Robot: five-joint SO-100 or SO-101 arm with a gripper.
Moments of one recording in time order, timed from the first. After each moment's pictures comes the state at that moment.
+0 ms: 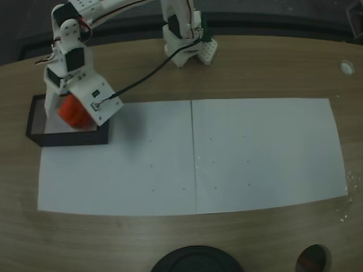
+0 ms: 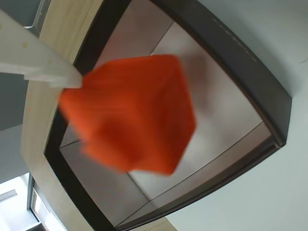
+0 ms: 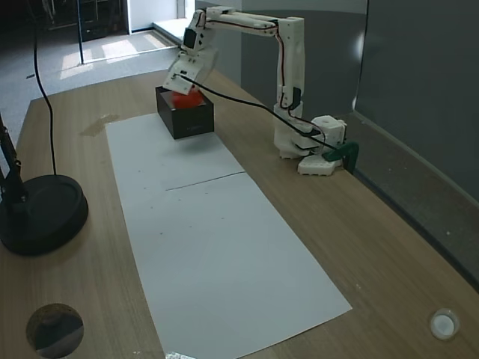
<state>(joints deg) 56.8 90.0 82.3 76.3 -16.2</state>
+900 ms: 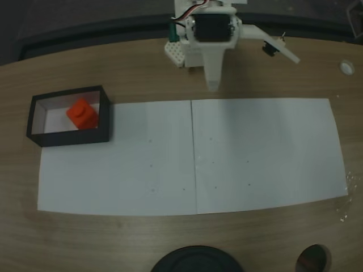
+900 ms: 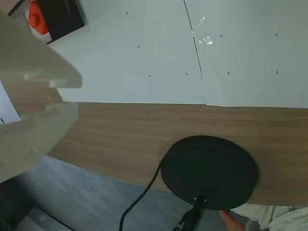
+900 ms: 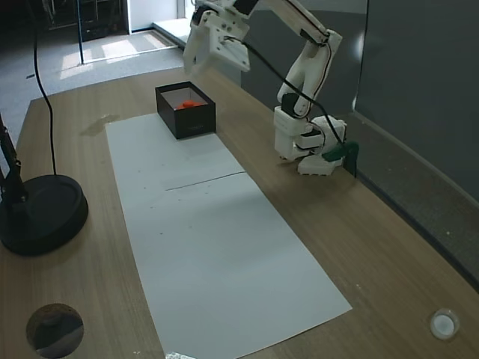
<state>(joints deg) -4.3 122.1 75.5 96.4 2.6</state>
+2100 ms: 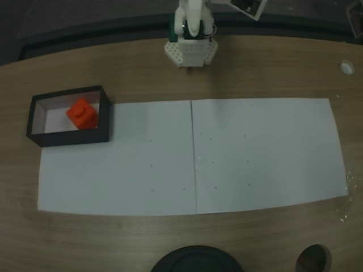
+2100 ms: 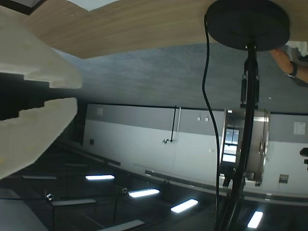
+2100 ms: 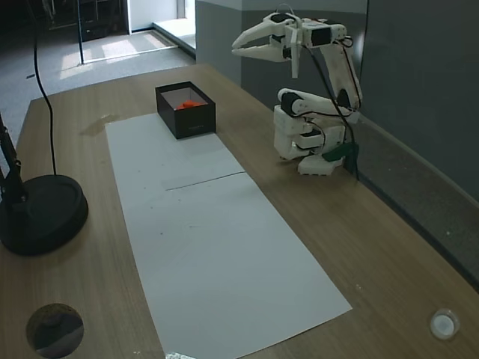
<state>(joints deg) 5.2 198.0 133.2 70.5 -2.9</state>
